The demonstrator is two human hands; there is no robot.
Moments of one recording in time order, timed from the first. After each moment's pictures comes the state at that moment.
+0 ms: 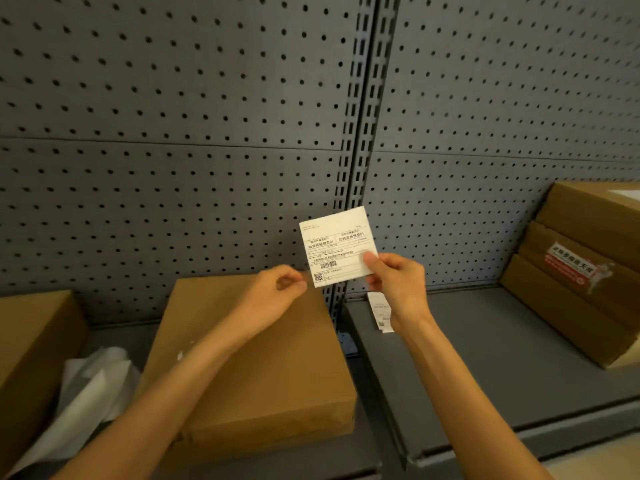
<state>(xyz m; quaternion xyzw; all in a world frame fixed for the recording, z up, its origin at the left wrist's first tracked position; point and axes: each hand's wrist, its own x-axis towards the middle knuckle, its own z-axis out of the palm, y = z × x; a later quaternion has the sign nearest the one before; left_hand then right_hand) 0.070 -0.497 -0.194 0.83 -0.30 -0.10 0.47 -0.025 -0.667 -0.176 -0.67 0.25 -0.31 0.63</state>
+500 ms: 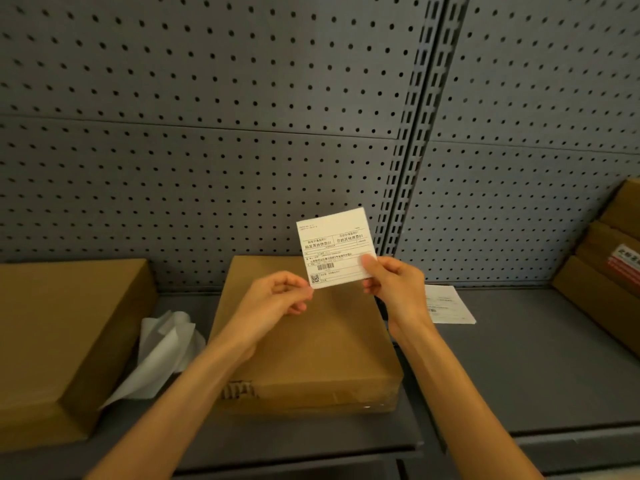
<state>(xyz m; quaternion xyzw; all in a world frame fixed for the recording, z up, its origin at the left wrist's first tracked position) 0.038 -0.420 -0.195 0.74 -0.18 -0.17 0.62 -0.018 -0.595 -0.188 -0.65 0.21 -0.25 0.69</state>
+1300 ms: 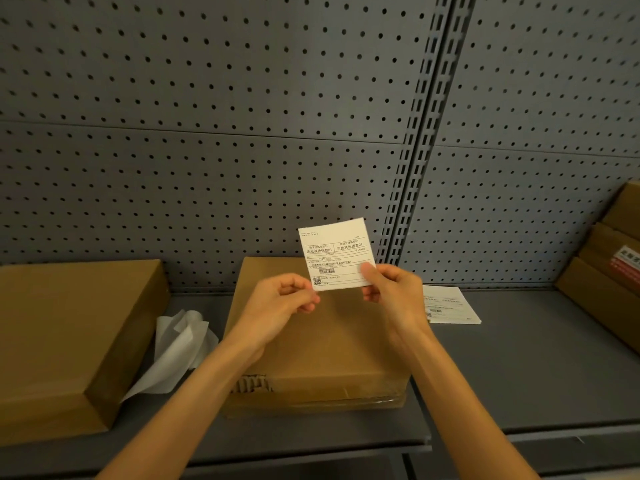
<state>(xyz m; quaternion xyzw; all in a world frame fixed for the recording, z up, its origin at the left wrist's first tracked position) 0.028 -0.408 -0.188 0.74 -0.19 -0.15 0.63 -0.022 -0.579 -0.193 -0.66 0.22 -0.25 0.68</state>
